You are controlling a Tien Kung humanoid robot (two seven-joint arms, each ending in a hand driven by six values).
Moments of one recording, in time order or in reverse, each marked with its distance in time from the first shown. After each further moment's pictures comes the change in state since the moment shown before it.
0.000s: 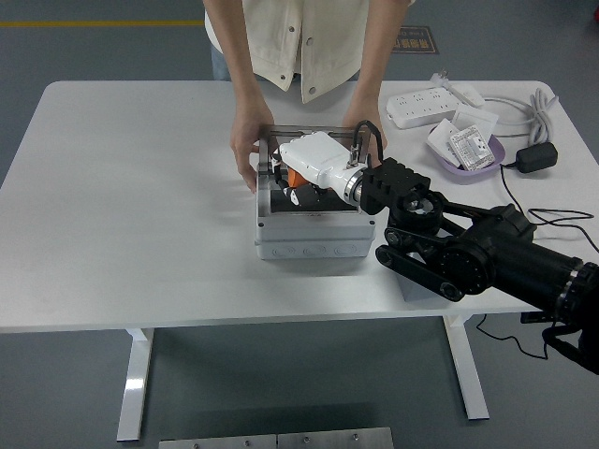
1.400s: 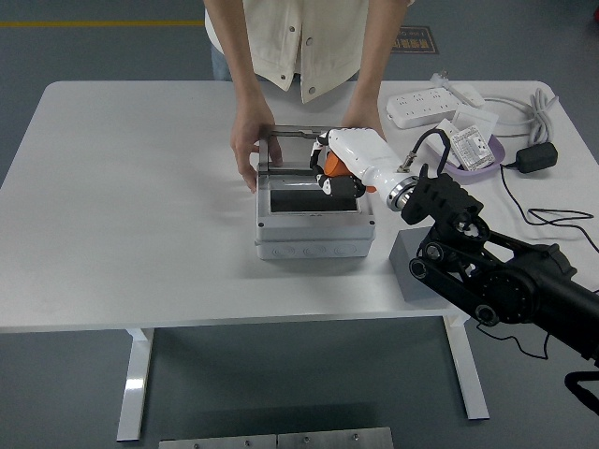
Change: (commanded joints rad) left arm 0.009 -0.014 0.110 0.000 -0.126 0.005 -0.034; right arm -0.202 -0.089 0.264 0.171 -0.034 -0.053 -0.036
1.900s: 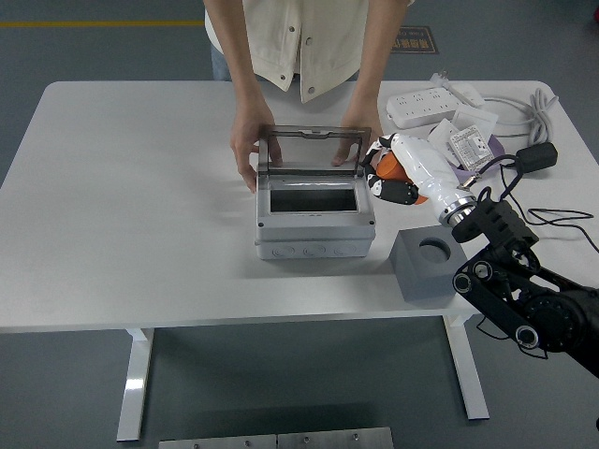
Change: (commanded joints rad) left arm -0.001 -0.009 0.017 0.000 -0.019 0.002 -0.011; right arm -0.196 -0.091 0.181 0.088 0.015 -0.069 0.051
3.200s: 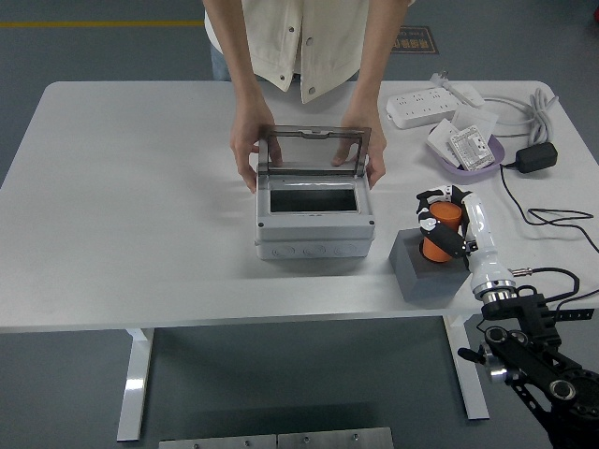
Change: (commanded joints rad) left arm 0.013 -0.009 0.059 0.000 -0.059 -0.001 -0.015; right arm -0.385 0.028 0.199 0.062 0.746 -0.208 0.431
